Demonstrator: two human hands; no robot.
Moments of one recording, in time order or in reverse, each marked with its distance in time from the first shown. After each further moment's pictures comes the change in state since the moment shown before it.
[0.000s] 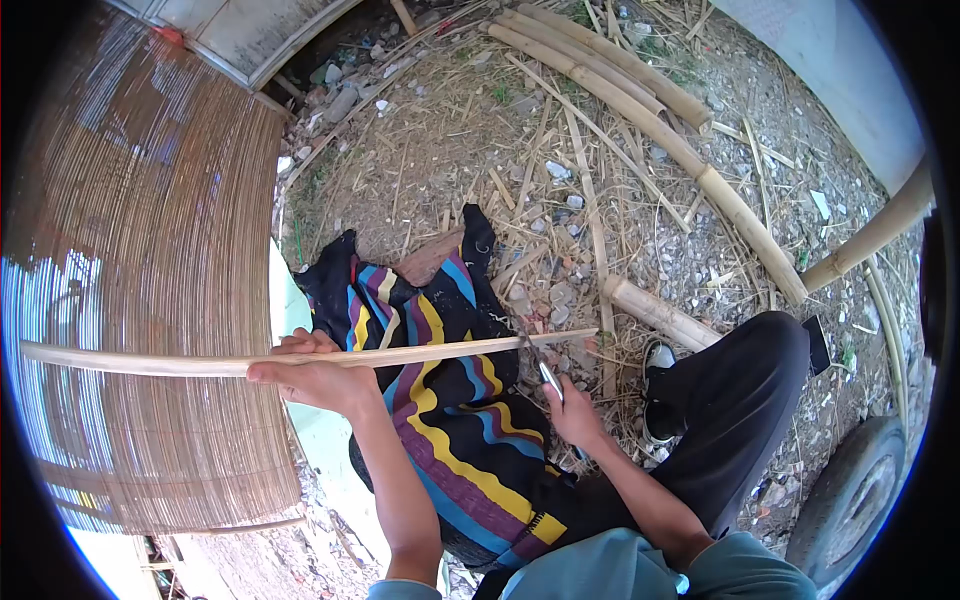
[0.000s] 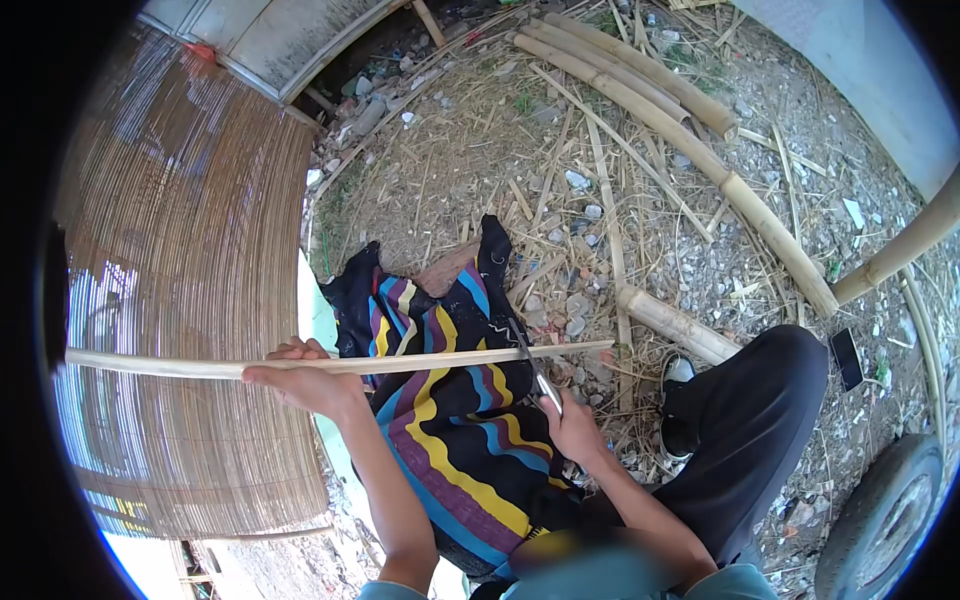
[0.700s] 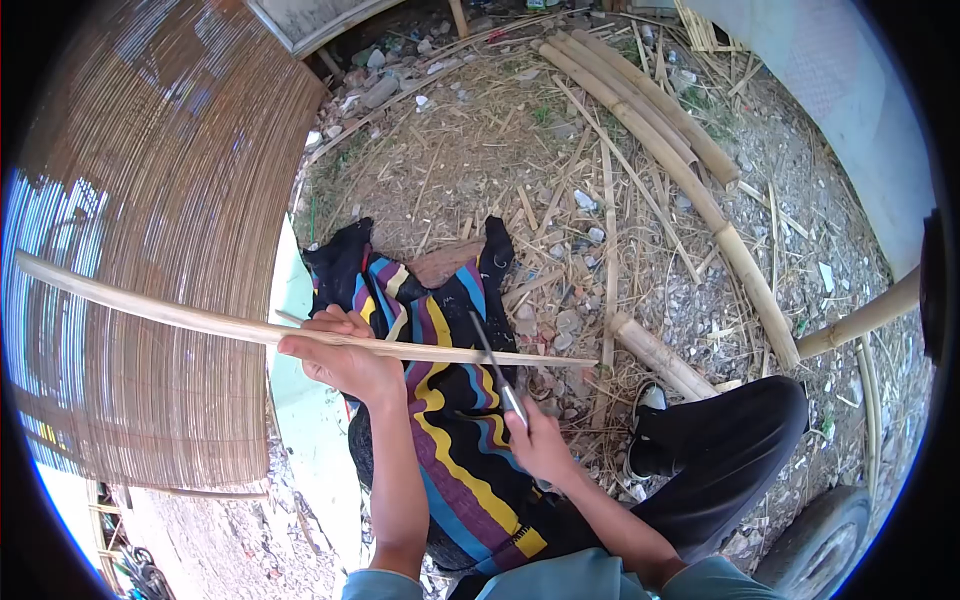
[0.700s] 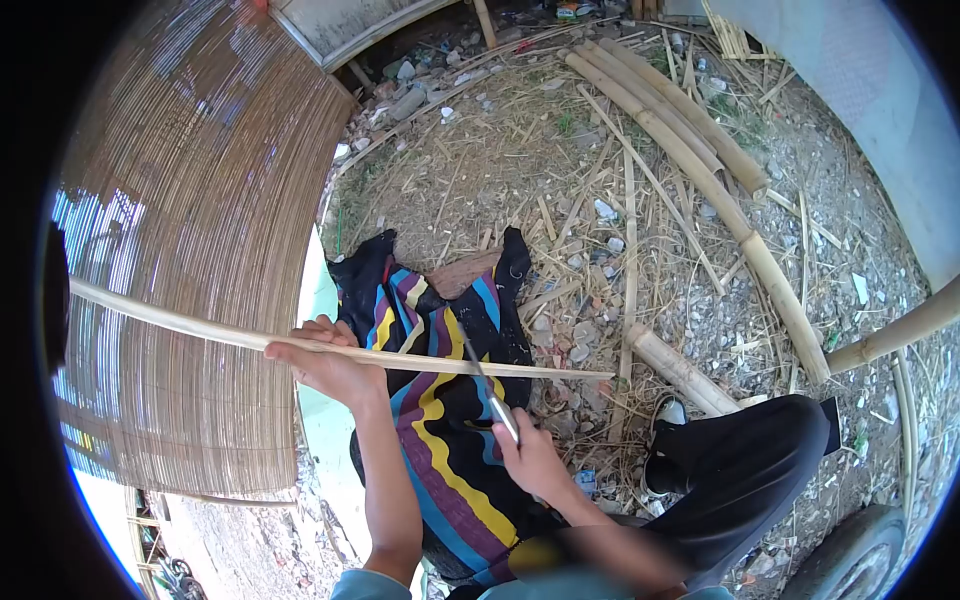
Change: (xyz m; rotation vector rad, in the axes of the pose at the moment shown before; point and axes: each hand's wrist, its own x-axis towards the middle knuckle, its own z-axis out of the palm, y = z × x) left_hand 0.003 -0.010 -0.006 -0.039 -0.167 -0.007; right_hand -0.015 -0.066 0.014 0.222 -0.165 -0.216
